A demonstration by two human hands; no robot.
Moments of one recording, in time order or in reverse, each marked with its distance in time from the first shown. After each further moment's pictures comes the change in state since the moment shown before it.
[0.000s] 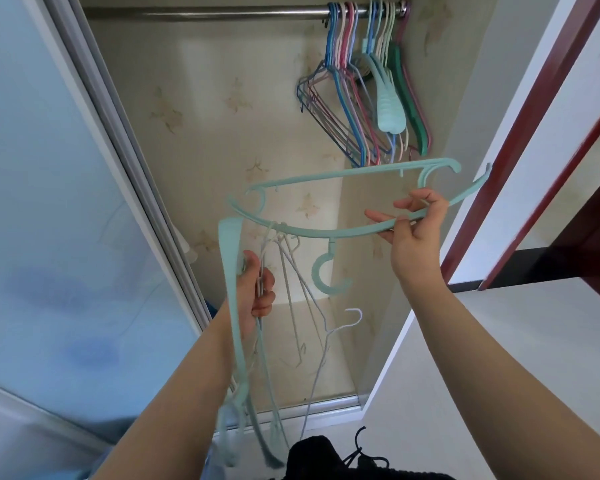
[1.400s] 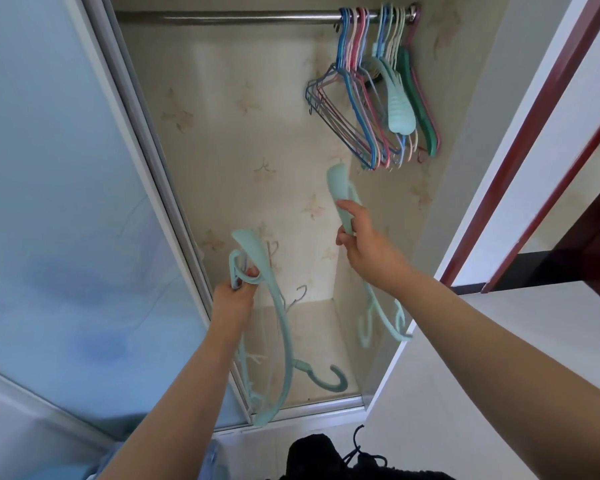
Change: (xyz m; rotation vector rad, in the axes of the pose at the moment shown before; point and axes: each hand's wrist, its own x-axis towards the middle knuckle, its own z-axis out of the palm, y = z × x) left_hand -0.018 -0.009 -0.040 0.359 0.362 0.117; right_hand -0.004 0.027 0.033 -0.658 -0.584 -0.147
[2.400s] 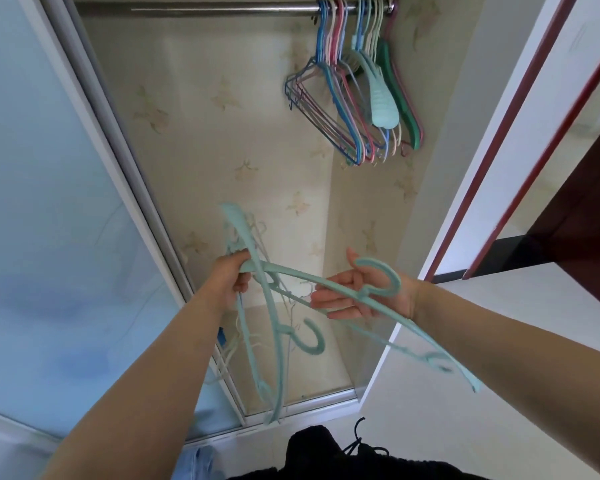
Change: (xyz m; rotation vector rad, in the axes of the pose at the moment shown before) left_hand 0.084 0.009 0.016 -0.211 -0.272 -0.254; right_hand -0.025 0.033 0.008 1.231 -0.723 0.703
